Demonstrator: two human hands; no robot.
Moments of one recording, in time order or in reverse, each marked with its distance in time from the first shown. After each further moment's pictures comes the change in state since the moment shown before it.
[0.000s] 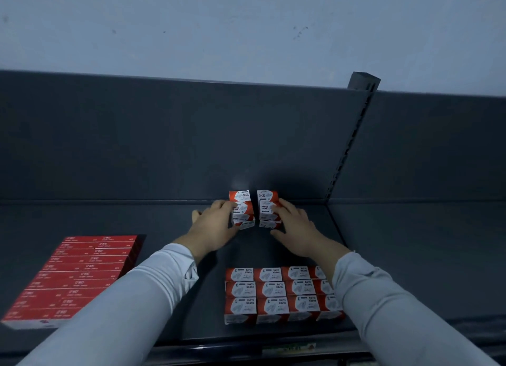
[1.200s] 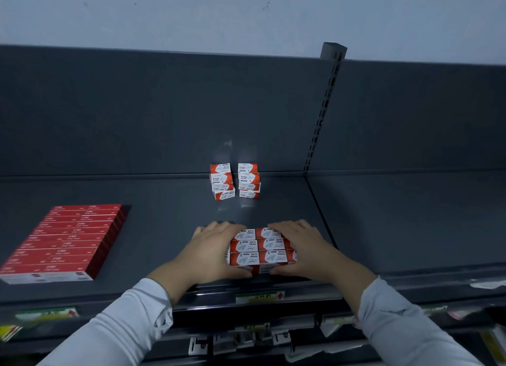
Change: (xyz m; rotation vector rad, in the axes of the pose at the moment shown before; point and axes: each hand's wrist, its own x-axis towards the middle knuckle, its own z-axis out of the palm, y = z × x) left_hand -0.112 0.047 0.035 -0.020 -0.149 0.255; right_hand -0.120 0.059 0.024 -0.039 -0.040 -0.245
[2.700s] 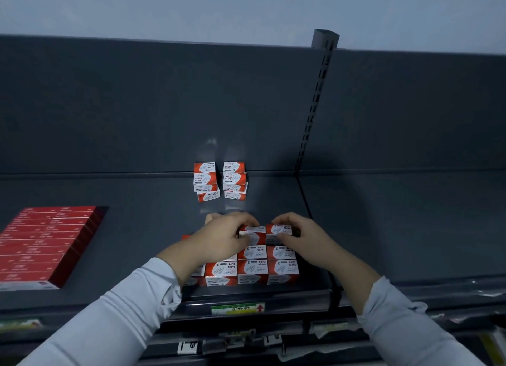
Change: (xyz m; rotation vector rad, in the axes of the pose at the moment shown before) left_hand 0.069 0.034 0.002 -0.197 -0.018 -0.005; right_hand 0.014 0.042 -0.017 0.724 0.089 0.188
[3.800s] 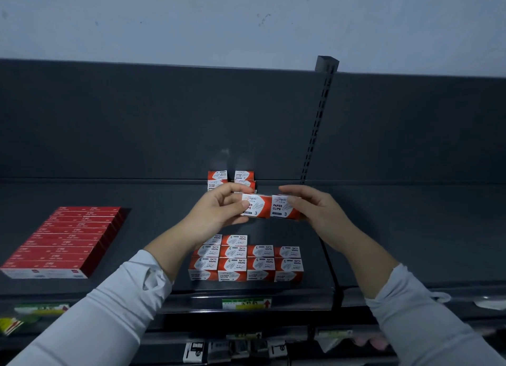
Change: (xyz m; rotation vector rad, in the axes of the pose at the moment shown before) left_hand -0.039 0.025 -0.054 -1.037 0.176 -0.060; right_hand -0.025 -0.074 -0.020 0.293 0.130 -0.157
